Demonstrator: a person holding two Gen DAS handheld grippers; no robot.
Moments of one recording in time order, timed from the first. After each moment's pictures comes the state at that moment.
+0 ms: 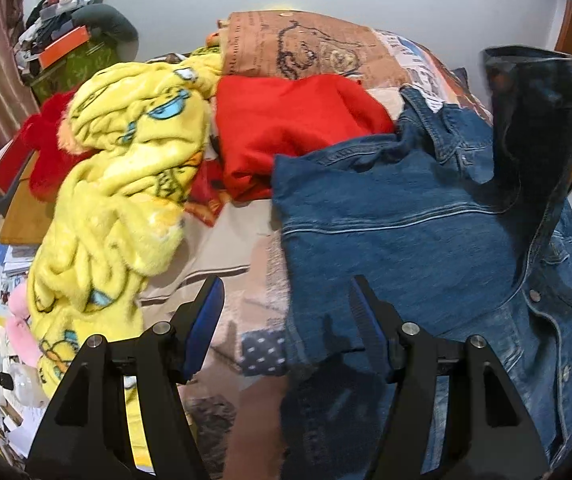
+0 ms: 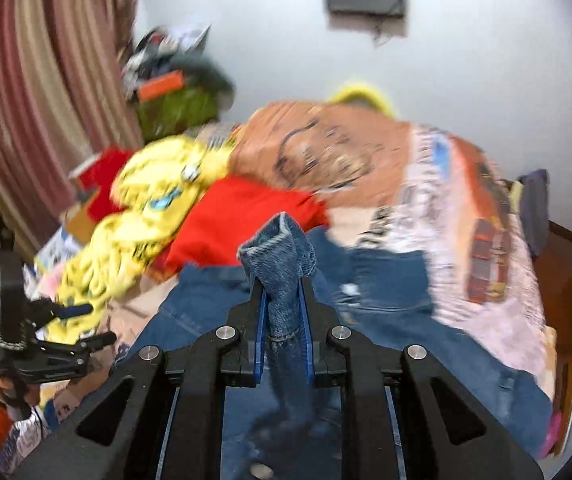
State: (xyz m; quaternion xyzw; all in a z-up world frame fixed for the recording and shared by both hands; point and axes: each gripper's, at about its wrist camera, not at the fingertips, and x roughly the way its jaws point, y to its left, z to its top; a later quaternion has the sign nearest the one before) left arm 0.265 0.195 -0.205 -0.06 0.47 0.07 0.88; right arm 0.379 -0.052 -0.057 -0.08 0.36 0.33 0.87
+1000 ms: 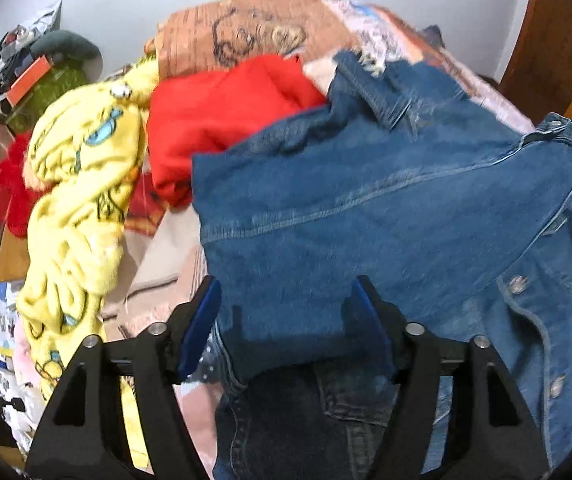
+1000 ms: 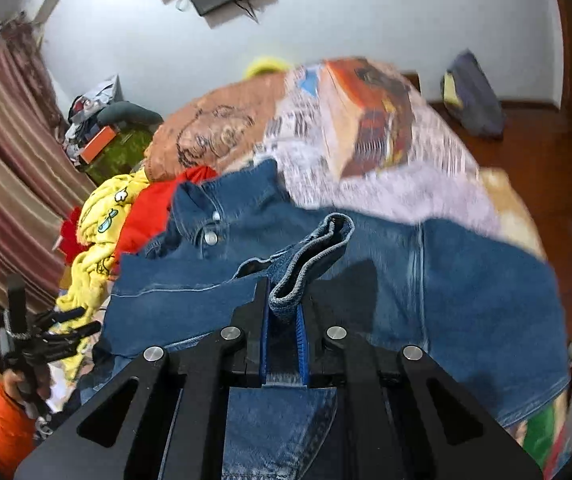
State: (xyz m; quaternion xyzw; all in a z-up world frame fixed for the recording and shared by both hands) left arm 0.292 0.121 -0.205 0.01 0.50 0.04 0.86; right arm 0.385 -0.226 -0.114 0.07 0.42 0.25 0.87
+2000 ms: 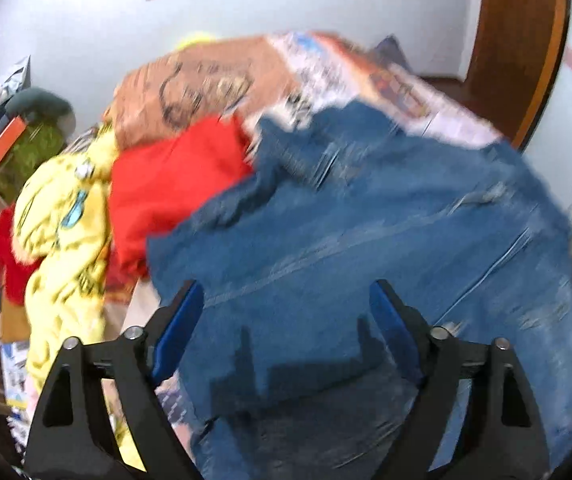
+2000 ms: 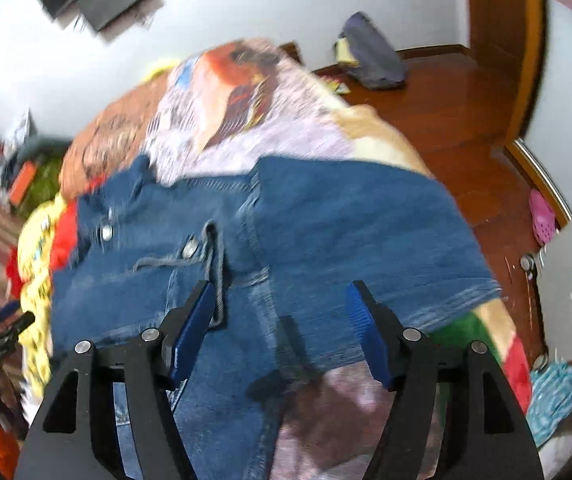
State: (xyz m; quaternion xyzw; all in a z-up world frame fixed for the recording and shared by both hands) left arm 0.320 0.057 -0.161 0.05 0.45 -0.02 0.89; right arm 0.362 -0.340 -0.141 0.15 0.48 0.09 0.86
